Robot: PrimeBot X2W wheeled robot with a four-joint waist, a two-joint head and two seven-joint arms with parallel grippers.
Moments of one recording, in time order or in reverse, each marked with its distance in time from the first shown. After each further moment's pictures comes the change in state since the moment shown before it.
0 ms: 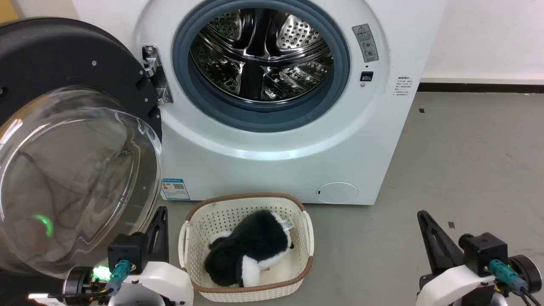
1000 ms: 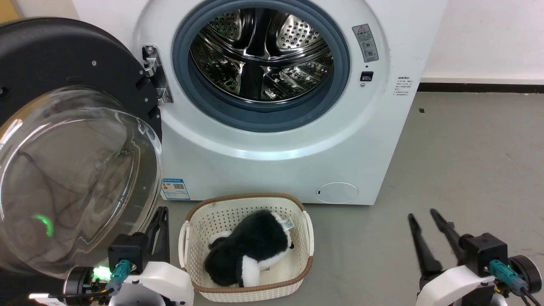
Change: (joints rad) left arm 0.000 0.000 -0.001 0.001 0.000 0.001 0.000; right arm 0.001 0.000 0.000 0.001 0.001 0.000 0.000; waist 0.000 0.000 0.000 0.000
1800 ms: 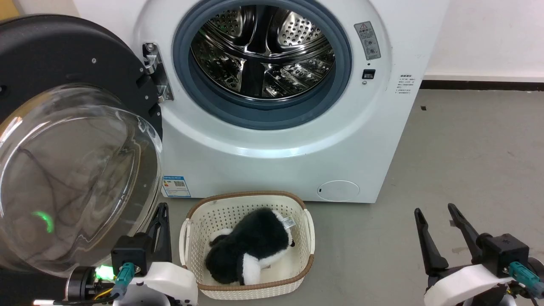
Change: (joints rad) left arm 0.000 0.004 -0.033 -0.007 0.001 0.064 -0.041; right arm 0.000 0.000 -0.030 -0.004 0.068 0.000 -0.040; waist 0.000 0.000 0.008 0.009
